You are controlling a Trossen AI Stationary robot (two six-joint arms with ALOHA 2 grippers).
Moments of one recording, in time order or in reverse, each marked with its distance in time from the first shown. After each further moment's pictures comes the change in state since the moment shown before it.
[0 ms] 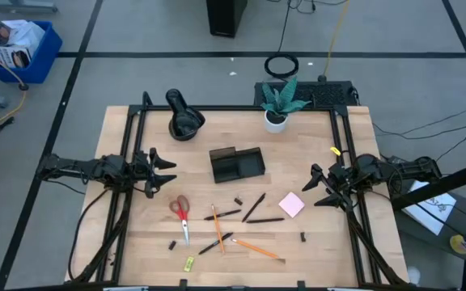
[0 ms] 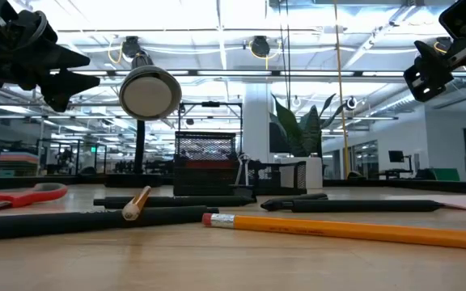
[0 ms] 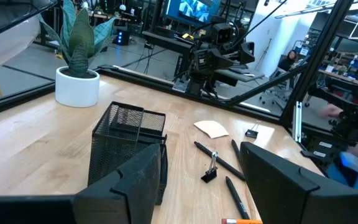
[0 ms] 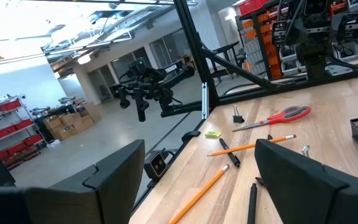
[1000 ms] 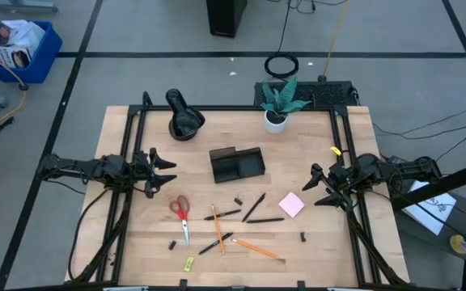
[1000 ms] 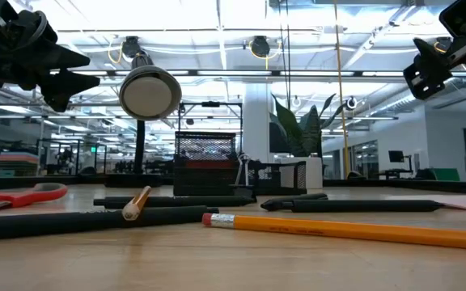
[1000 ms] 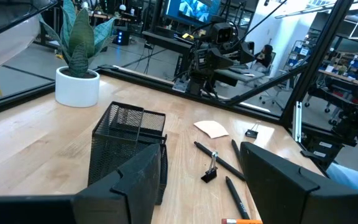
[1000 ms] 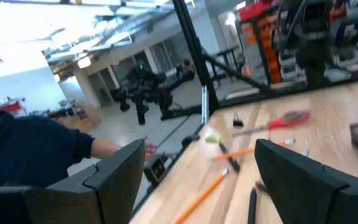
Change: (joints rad) left arm 0.000 0.000 0.000 0.000 0.000 0.000; right arm 0.000 0.000 0.000 0.027 0.014 0.000
